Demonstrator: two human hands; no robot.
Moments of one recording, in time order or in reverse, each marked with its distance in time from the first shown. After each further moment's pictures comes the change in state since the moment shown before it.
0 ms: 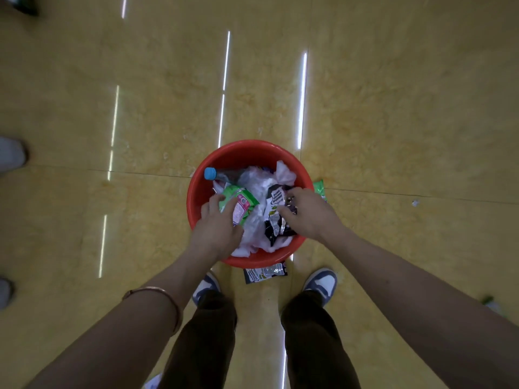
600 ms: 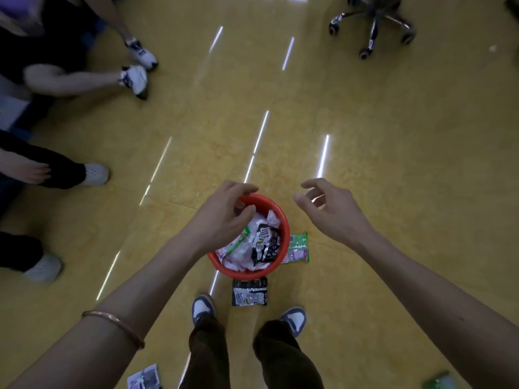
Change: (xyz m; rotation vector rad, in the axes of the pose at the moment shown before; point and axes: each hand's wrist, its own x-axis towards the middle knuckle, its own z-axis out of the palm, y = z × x) left_hand -0.195 0.173 -0.205 -0.343 0.332 0.228; right_hand -0.197 -0.058 -0.245 0.201 0.226 -0.318
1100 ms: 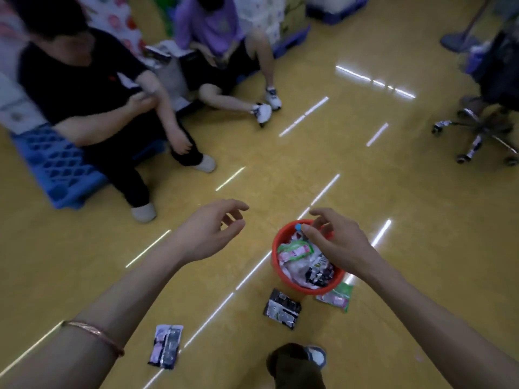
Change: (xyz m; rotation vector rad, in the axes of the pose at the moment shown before) left_hand -0.288 -0.013 -0.126 0.028 0.324 -0.262; right_hand -0.133 -0.167 0.064 -0.151 -0.291 -0.431
